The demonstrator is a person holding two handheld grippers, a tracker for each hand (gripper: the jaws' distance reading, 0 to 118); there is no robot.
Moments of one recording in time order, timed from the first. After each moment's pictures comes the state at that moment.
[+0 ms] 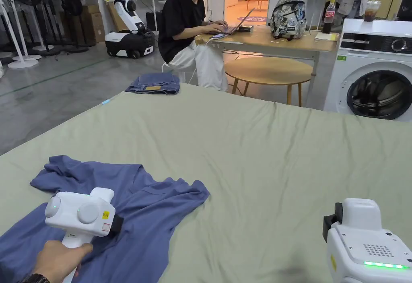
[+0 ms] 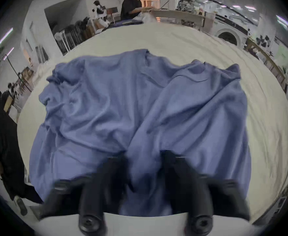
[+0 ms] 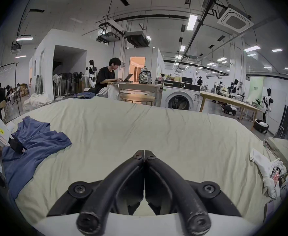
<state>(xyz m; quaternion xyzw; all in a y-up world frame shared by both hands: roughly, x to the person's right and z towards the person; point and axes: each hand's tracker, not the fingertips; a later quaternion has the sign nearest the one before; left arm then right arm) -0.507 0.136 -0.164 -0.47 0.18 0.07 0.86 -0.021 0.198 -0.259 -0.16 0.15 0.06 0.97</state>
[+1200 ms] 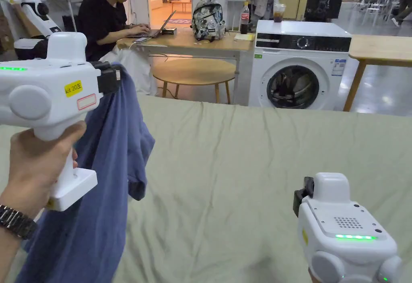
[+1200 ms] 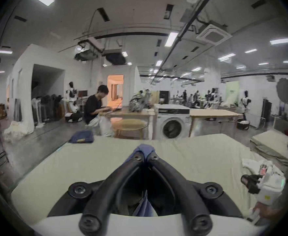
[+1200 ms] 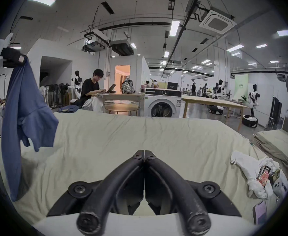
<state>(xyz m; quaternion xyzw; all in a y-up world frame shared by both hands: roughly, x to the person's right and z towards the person) -0.341 0.433 -0.235 -0.07 0.00 0.02 1.00 0.060 0.239 -0.257 -0.12 0.08 0.02 0.99</state>
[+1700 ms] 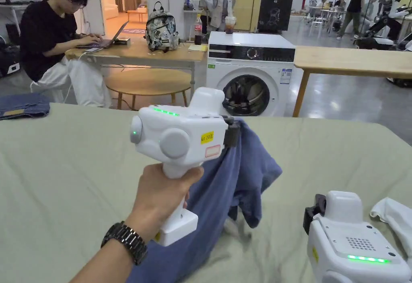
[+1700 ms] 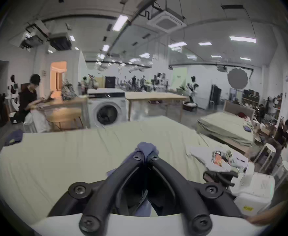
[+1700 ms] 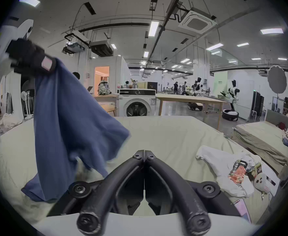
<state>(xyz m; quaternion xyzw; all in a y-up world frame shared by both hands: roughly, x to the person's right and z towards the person) -0.090 0.361 -0.319 -0.17 -0.26 0.01 0.95 0.164 0.238 -0.236 -0.12 -0.02 0.01 0.99</state>
